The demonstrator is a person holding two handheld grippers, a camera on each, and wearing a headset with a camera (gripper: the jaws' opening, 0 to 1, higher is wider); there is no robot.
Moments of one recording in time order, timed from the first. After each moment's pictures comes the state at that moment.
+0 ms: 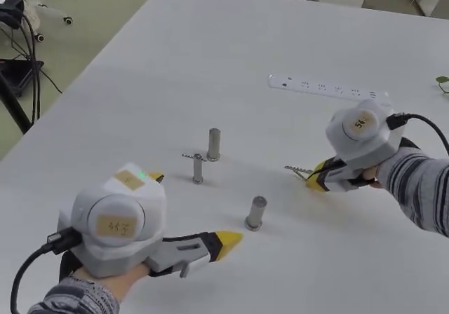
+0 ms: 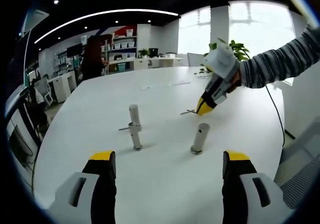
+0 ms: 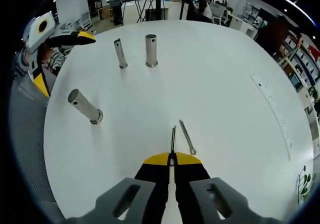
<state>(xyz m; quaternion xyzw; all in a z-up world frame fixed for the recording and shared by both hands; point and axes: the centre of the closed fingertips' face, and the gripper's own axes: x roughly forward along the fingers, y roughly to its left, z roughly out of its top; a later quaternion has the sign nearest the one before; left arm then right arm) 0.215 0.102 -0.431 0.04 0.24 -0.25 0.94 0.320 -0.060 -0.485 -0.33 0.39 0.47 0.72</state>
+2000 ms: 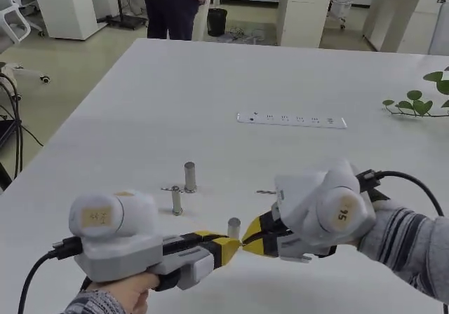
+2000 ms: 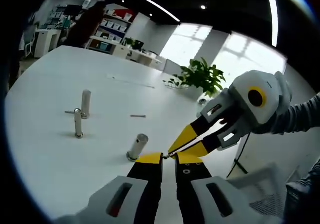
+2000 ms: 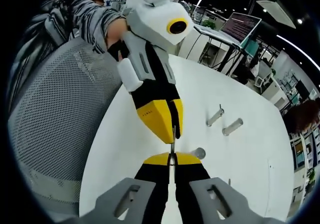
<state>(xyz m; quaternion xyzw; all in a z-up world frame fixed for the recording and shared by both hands) 0.182 0.028 -0.402 -0.17 0.28 -0.36 0.87 0.177 0.018 -0.417 -0.41 0.19 0.63 0.63</state>
